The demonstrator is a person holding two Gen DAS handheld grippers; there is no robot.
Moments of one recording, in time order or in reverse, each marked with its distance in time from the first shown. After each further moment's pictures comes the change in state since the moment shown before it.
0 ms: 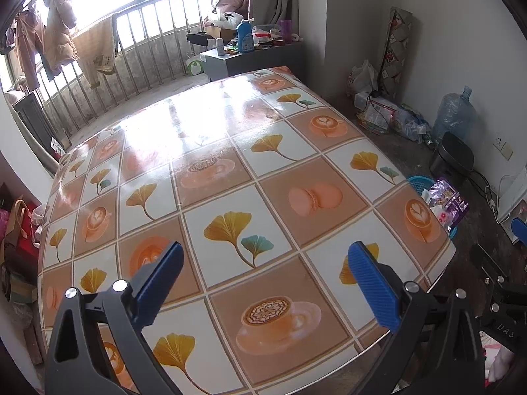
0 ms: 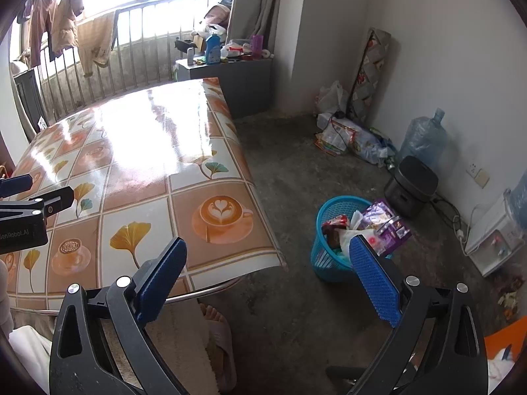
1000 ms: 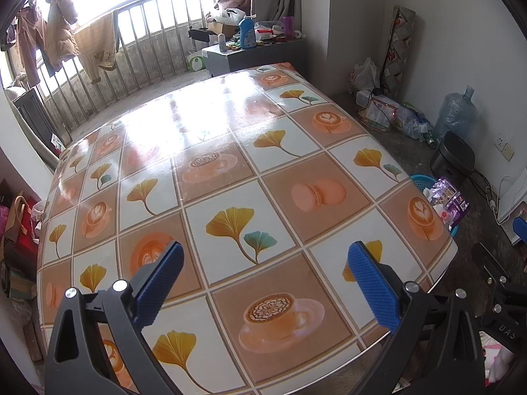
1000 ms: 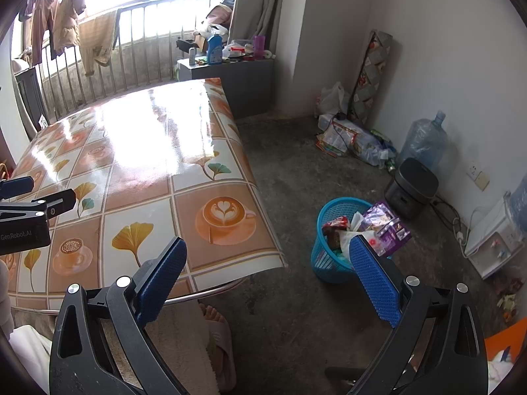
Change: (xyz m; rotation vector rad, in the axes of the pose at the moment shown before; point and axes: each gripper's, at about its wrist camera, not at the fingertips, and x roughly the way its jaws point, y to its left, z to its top) left arm 0.003 0.003 -0.004 -0.007 0.009 -0.001; right arm 0.000 0.001 0.001 -0.001 0.000 -0.001
